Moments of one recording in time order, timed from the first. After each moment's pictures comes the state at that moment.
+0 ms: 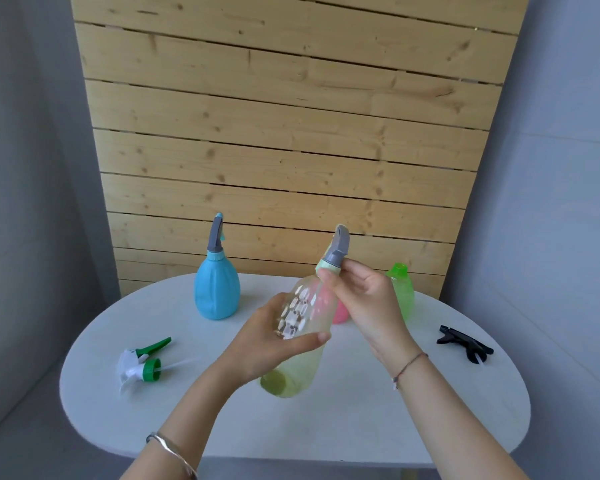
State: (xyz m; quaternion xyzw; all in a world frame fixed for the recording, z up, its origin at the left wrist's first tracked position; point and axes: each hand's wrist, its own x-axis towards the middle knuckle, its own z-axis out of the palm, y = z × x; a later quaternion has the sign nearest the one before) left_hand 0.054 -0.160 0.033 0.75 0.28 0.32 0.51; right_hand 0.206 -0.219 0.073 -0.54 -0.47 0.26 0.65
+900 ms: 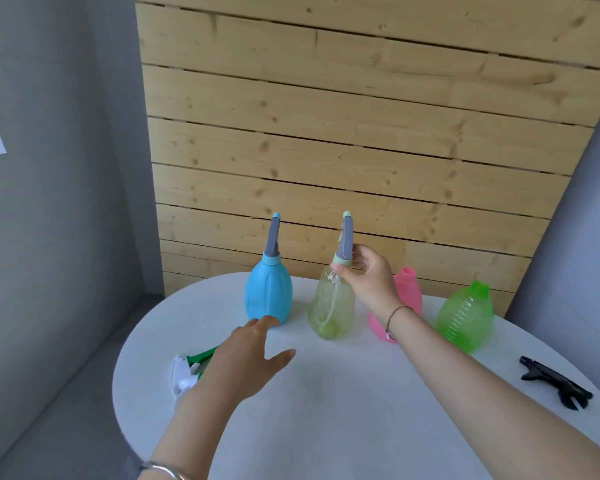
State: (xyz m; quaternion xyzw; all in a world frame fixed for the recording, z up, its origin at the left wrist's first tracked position) left_hand -0.017 -0.089 0.002 0.83 0.50 0.16 0.20; right_hand 0.200 -0.068 0.043 -0.63 -0.52 0.17 0.55
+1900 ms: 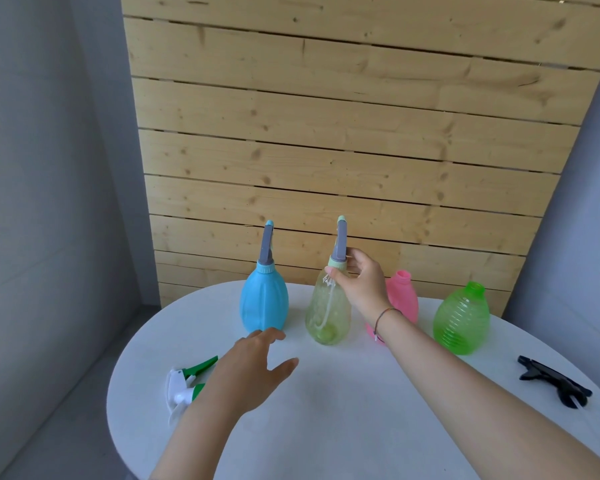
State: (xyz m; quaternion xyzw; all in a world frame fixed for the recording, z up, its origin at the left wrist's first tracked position) left_hand -0.012 -0.092 0.004 0.84 0.48 0.15 0.22; right_hand 0.203 -0.057 0.034 -0.64 -0.51 0.14 0.56
